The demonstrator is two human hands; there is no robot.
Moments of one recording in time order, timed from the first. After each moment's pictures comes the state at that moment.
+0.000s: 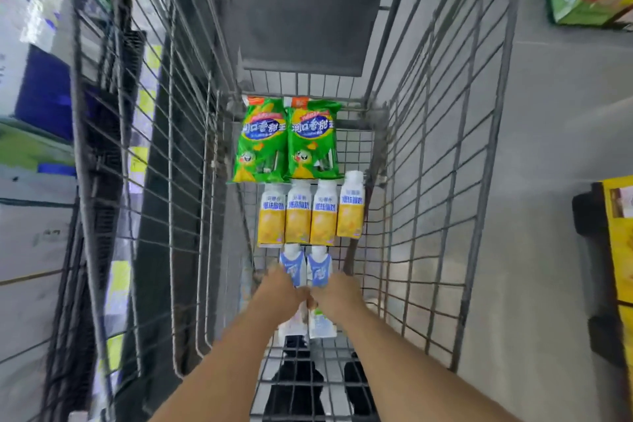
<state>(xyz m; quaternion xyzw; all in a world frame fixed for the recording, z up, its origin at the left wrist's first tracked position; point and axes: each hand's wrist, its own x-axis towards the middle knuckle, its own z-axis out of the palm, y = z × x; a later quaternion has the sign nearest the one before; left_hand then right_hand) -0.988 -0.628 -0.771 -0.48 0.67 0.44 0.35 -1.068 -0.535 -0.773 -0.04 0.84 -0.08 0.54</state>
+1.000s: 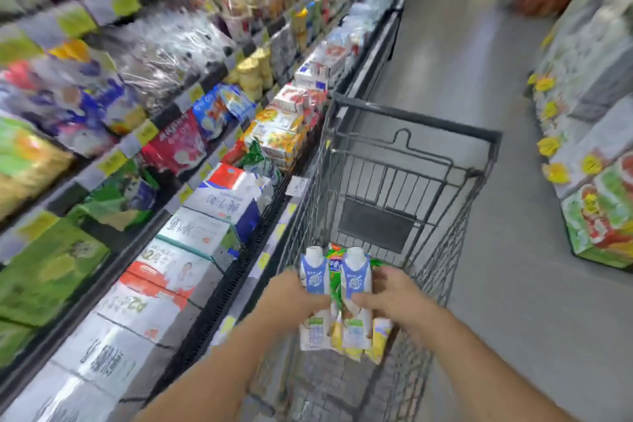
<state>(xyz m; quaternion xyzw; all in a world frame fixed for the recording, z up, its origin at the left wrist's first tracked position) -0.962 -0.694 -0.401 -0.55 0.69 0.47 0.02 -1.148 -0.596 -0.413 -0.25 0.75 -0.32 0.53</state>
